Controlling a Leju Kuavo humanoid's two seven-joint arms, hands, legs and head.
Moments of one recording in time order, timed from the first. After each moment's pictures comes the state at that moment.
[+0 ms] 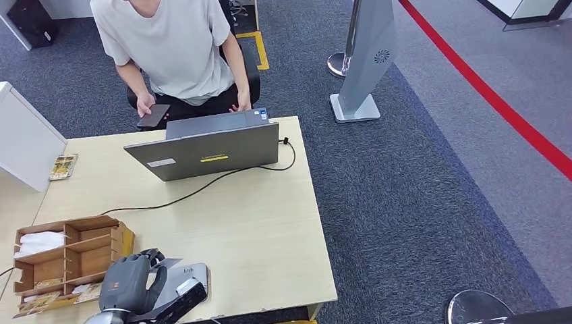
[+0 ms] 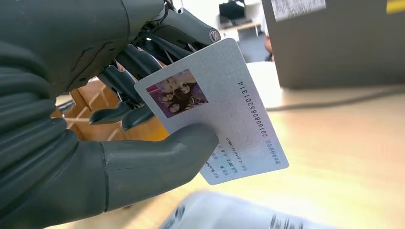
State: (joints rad) left arm 0.15 0.21 -0.50 -1.68 -1.16 0.05 0.27; right arm -0.03 0.01 0.67 -0.13 -0.76 -0.18 -0.11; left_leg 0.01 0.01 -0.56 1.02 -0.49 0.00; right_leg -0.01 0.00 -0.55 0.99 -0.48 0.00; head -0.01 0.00
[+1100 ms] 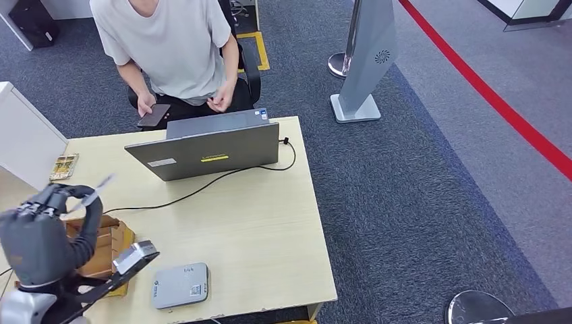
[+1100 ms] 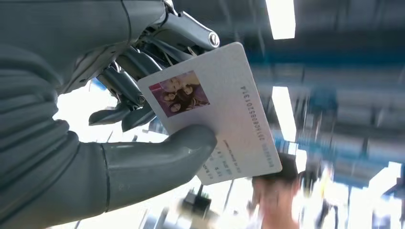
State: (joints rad) left arm -0.07 0.29 -0.40 -1.87 -1.23 0.57 0.07; right arm -0.03 0.00 0.71 -0.14 -0.71 -0.18 -0.14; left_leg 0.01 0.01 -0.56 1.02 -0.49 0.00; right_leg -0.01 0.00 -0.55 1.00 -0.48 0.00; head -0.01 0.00
